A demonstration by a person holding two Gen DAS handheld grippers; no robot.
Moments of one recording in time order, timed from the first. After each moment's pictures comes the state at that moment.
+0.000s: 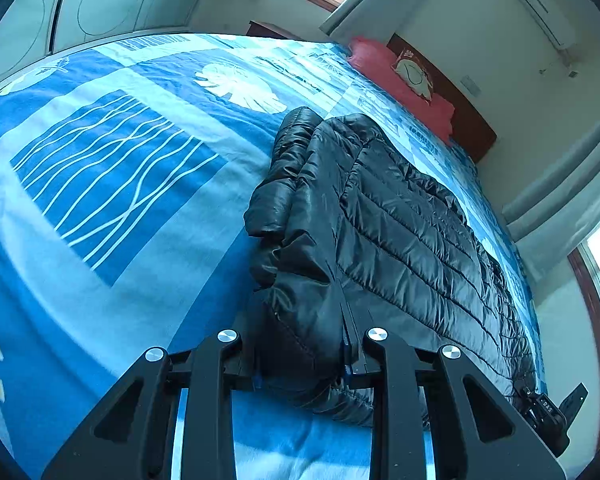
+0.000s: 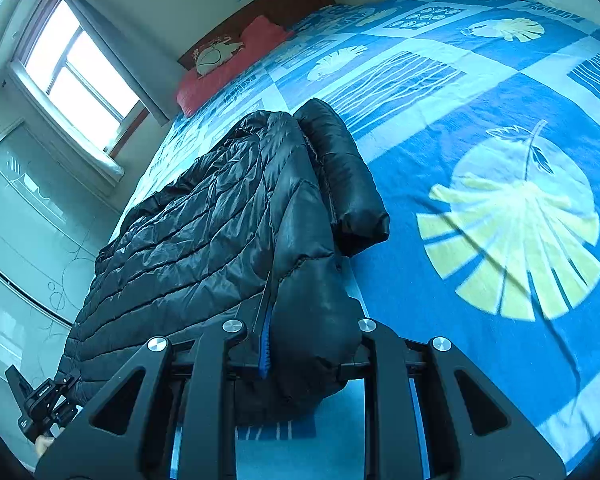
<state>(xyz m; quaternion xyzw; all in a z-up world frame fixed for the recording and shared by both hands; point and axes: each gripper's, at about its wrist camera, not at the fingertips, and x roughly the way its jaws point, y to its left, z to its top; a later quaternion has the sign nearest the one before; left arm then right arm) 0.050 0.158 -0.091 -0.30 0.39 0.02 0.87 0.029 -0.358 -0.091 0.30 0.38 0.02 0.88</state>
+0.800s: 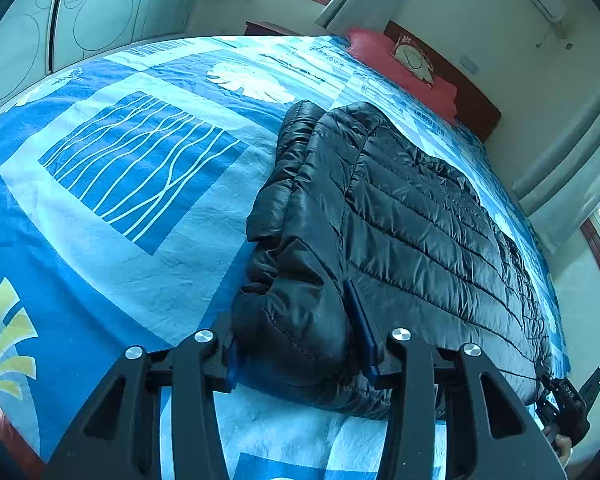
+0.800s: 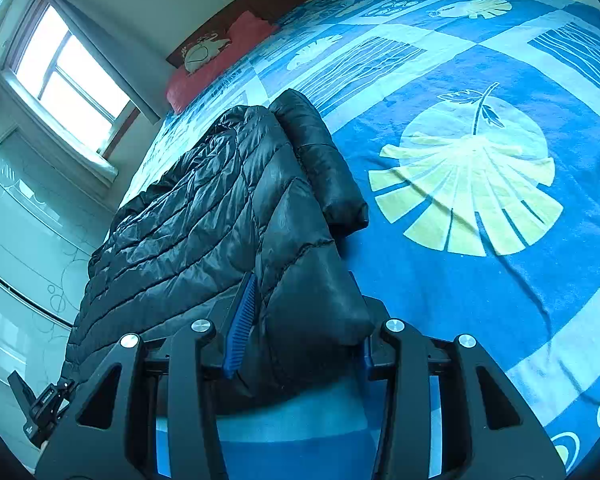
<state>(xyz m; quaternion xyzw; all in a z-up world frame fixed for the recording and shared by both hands) 0.031 0.160 -0.096 -0.25 0.41 0.03 0.88 0.008 -0.380 -0.105 0.31 0.39 0.01 0.87</state>
